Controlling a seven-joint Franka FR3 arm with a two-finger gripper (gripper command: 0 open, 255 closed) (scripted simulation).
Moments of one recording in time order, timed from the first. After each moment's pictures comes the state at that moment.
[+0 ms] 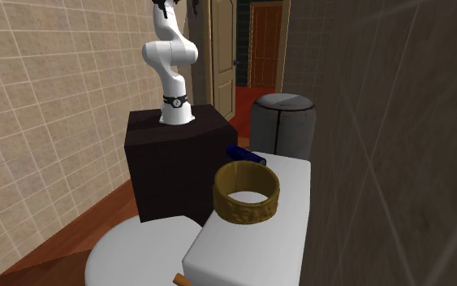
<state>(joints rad) -0.01 -0.75 -0.03 -2.28 0.09 1.67 0.13</state>
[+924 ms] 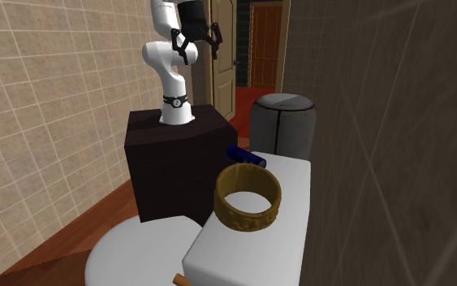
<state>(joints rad) 0.07 -0.45 -0.02 -2.39 0.14 2.02 0.00</state>
